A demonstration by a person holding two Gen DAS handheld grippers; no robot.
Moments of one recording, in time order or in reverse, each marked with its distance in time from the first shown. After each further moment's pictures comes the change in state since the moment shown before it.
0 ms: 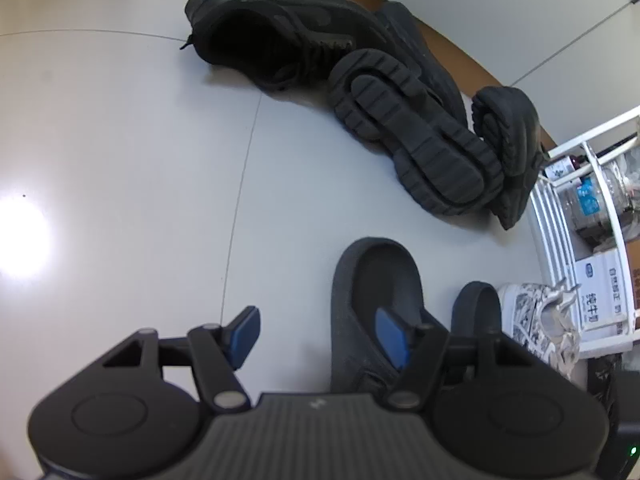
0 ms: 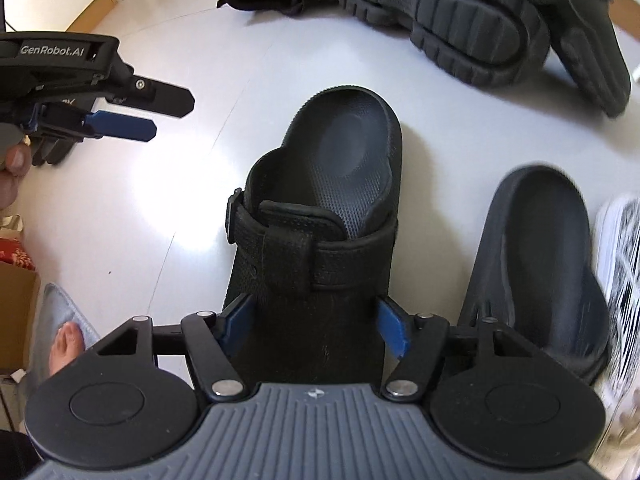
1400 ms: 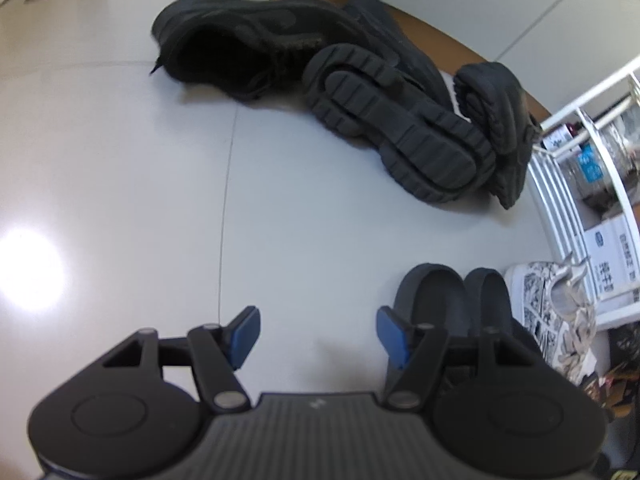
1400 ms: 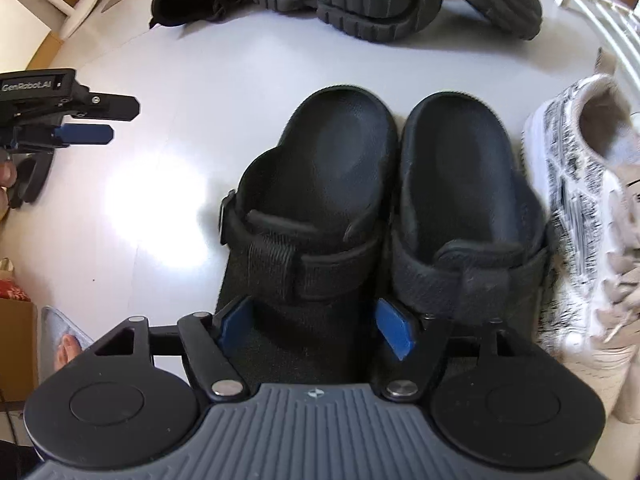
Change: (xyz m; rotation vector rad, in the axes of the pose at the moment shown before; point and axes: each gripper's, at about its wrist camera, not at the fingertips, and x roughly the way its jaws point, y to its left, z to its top) left arm 0.001 -0.035 0.006 0.164 -0.011 0.070; right arm -0.027 -0.030 -0.024 0.145 0.009 -0.071
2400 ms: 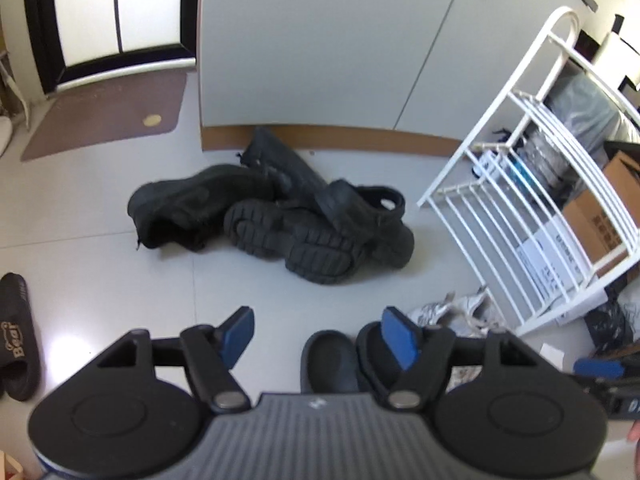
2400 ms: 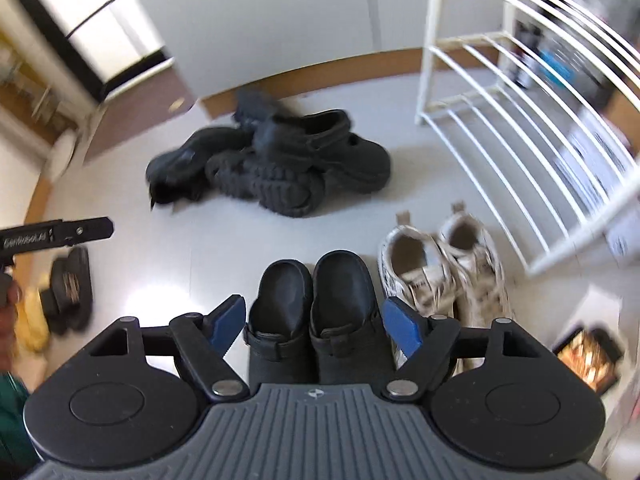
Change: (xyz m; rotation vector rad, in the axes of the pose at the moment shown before) left arm -0.203 -0.159 0.047 0.155 -0.146 0.046; right arm -0.289 -0.028 0.016 0.275 -0.287 -0.087
